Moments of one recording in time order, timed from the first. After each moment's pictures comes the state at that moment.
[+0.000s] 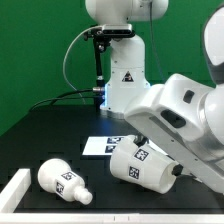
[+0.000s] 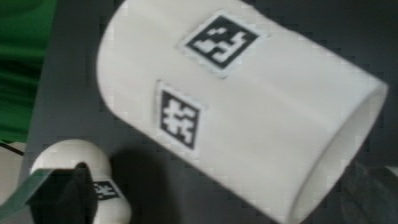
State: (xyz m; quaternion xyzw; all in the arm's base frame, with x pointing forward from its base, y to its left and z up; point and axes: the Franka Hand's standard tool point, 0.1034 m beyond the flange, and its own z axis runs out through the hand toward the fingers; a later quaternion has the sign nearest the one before) arm 0.565 0.031 0.062 0.88 -0.13 -0.33 0.31
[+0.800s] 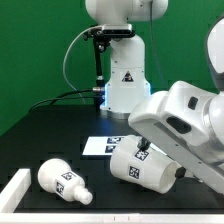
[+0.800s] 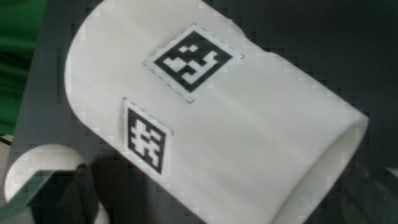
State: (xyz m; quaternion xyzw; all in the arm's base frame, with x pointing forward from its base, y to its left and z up) arm 0.556 0.036 0.052 0.89 -0.11 -0.32 0.31
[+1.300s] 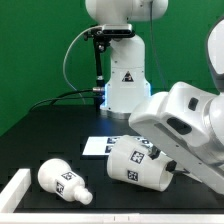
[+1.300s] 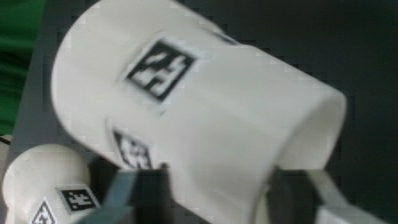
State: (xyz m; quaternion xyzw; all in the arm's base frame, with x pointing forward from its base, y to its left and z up) arm 0.556 0.037 0.052 0.89 -0.11 -0.32 0.31
